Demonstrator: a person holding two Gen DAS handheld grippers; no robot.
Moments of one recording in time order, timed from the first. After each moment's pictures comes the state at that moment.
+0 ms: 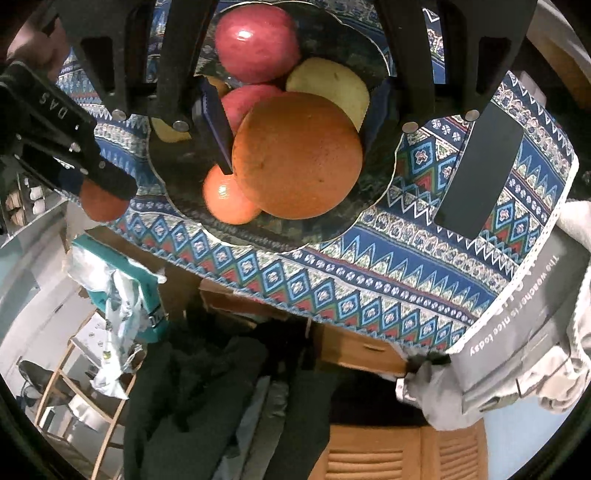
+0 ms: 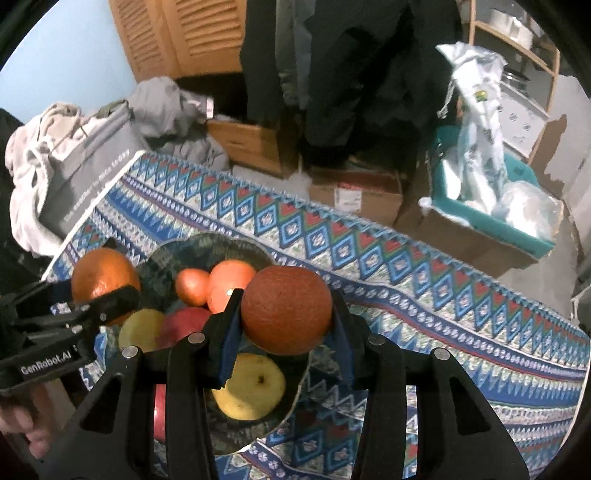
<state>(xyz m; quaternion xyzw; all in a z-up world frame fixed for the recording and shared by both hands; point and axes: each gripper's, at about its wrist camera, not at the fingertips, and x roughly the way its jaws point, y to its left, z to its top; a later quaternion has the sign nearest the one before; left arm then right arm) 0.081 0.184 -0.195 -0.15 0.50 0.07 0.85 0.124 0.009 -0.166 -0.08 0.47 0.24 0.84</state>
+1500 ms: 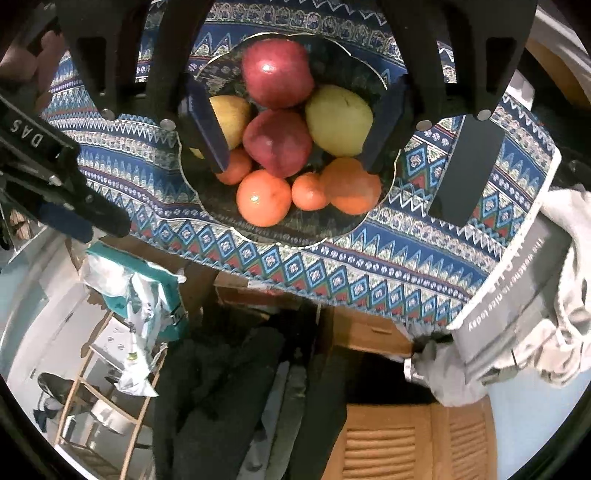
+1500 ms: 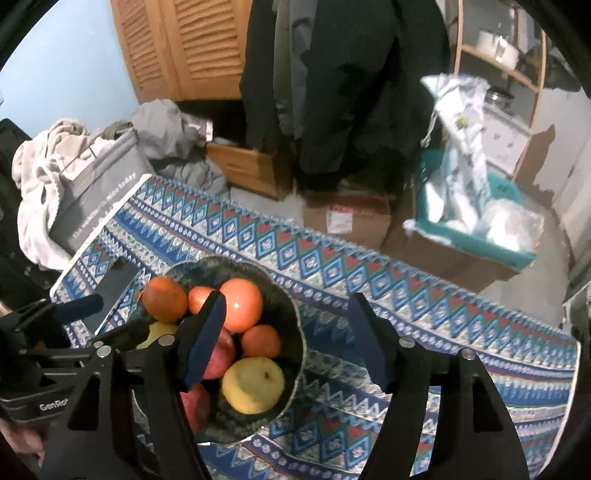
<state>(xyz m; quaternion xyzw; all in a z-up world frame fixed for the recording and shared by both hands) 0.055 0.156 -0.147 -0.11 0.48 0.06 0.87 0.104 -0.002 -0.113 -0.08 0.43 0.23 0.87</state>
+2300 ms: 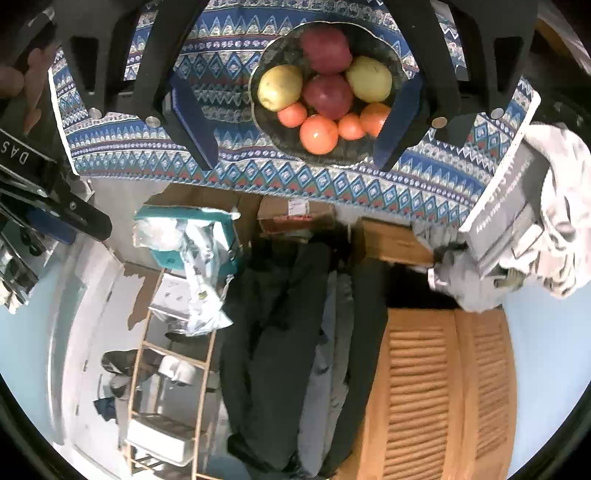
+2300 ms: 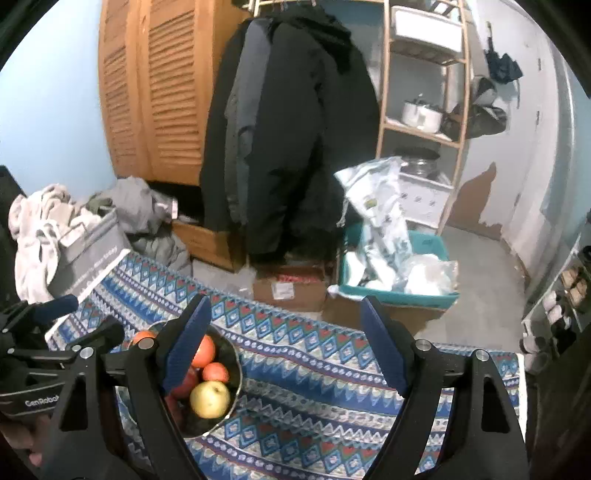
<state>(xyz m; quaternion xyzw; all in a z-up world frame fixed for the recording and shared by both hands) 0.022 0.098 -0.039 -0.06 0.35 0.01 0.93 0.051 -0.086 0.000 -0.06 0.30 0.16 0.94</state>
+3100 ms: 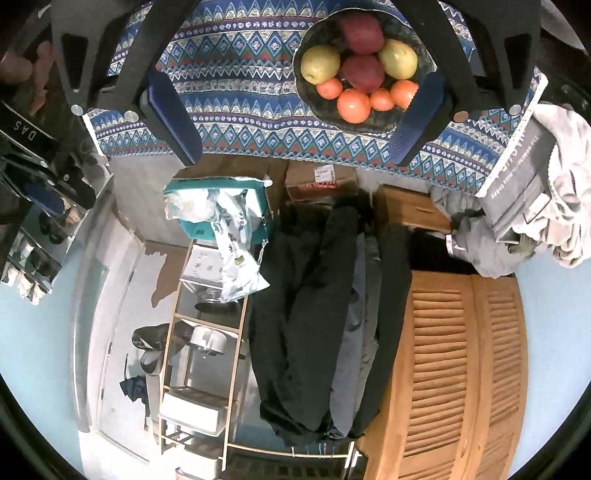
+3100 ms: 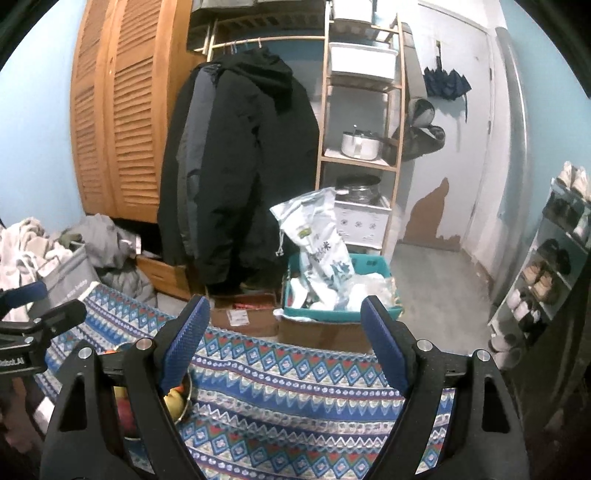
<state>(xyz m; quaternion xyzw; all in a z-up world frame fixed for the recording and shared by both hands) 0.008 0.056 0.004 -0.06 0.29 -0.01 0.95 0.014 -0.165 0.032 -0.04 0.24 0.09 0.97</state>
